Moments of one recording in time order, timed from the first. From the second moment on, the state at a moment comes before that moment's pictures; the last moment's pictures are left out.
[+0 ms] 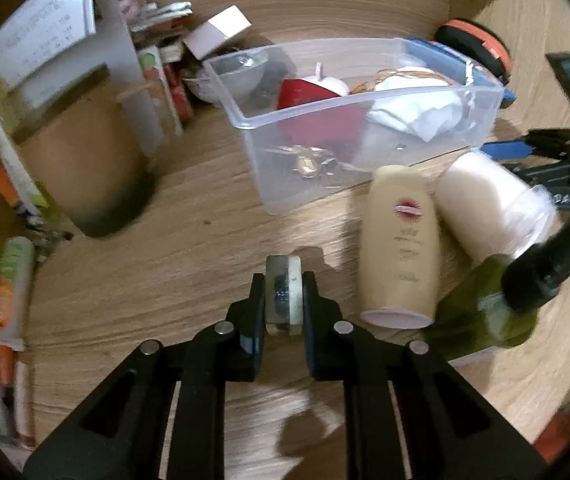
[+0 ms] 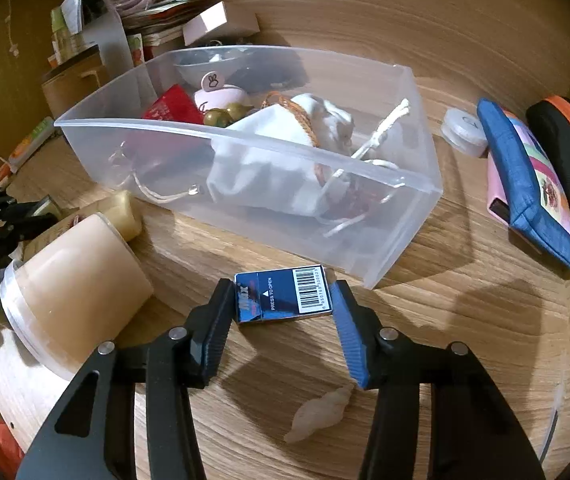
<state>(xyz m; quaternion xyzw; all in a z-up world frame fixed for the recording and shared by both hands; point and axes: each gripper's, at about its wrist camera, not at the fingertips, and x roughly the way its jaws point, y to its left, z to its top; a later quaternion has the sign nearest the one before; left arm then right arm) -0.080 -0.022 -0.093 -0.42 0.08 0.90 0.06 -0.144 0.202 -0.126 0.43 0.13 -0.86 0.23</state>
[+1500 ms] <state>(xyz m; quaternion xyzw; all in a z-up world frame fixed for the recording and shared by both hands) -0.109 -0.047 0.008 -0.32 -0.02 0.94 0.10 -0.129 0.220 -0.019 0.33 0.06 -0.90 0.28</state>
